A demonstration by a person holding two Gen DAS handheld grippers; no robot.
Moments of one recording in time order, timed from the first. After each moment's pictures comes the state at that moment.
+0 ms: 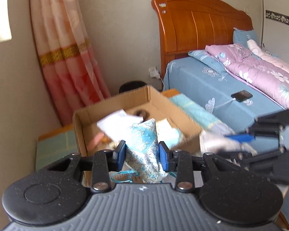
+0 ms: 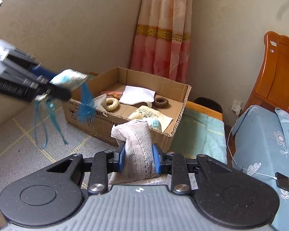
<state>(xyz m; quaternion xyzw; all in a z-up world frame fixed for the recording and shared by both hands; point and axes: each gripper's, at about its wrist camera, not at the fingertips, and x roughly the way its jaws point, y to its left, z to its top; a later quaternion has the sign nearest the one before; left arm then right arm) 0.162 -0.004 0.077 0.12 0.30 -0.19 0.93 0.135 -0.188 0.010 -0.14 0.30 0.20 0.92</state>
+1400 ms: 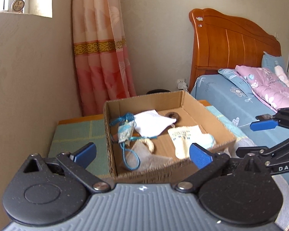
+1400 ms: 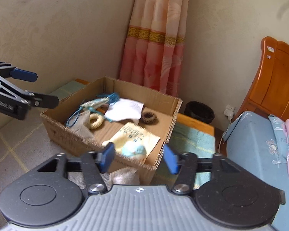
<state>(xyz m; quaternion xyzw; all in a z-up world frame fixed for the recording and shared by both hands) 0.154 0.044 0.040 0.04 0.28 -0.11 0.95 0.175 -0.178 0.020 -0.15 0.32 0.19 0.92</state>
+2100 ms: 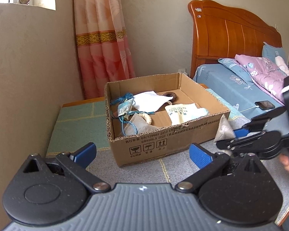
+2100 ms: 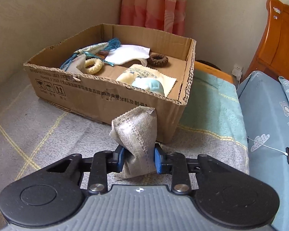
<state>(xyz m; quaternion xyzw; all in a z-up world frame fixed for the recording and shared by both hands) 0.113 0.041 0.019 0.06 0.30 -0.10 0.95 0.190 -0.163 -0.041 -0.13 0.40 0.16 0.89</state>
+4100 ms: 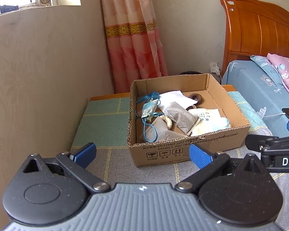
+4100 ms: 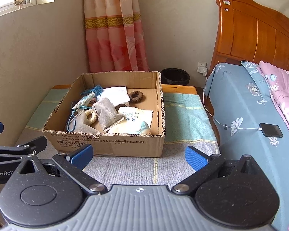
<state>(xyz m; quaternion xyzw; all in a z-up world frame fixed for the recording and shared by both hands) 0.127 0.019 0.053 0.05 0.34 0.02 0.94 0.152 -0.147 0.052 -0.03 0.38 0.04 0.92</state>
